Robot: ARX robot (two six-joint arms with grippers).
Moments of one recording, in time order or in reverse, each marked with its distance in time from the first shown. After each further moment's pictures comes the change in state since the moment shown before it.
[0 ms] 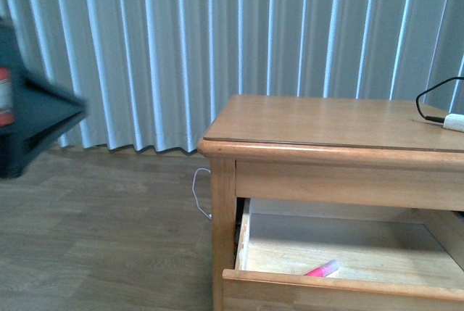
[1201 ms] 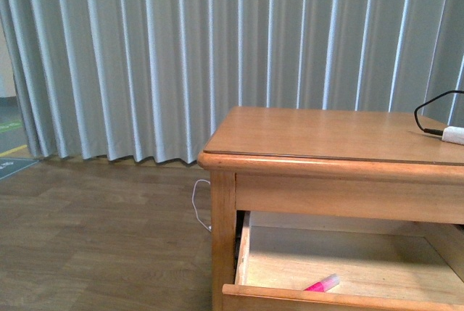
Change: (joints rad) left arm 0.275 -0.633 -0.471 -0.025 0.072 0.074; right arm 0.000 0.000 0.000 0.000 0.000 0.000
